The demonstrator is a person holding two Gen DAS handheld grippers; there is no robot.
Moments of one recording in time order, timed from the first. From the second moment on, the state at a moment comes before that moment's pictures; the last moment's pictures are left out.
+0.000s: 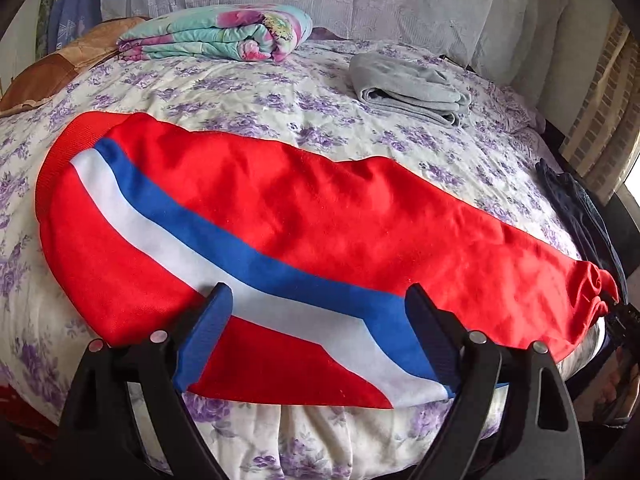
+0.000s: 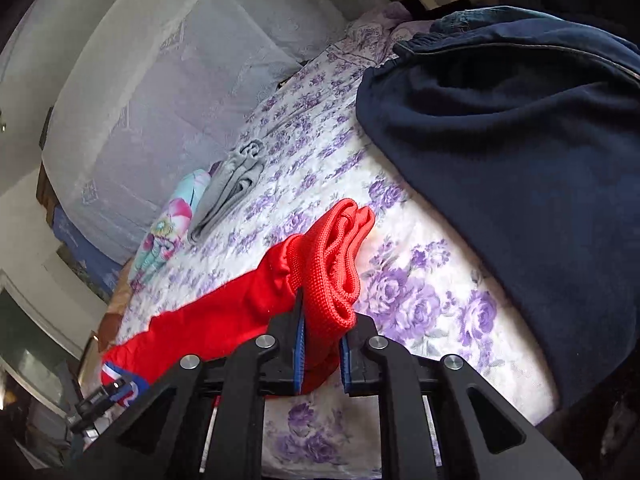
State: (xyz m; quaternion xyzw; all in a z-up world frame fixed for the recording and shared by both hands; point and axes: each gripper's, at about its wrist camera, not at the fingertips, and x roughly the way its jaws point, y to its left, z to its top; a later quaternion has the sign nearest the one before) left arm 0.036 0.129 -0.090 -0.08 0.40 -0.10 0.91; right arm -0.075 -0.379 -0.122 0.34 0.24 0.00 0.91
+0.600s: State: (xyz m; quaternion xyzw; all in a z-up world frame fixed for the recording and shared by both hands) left arm 0.014 0.184 -0.069 -0.18 0.37 -0.08 0.91; right arm 0.008 -0.077 -0.081 -0.07 0.35 0.25 0.90
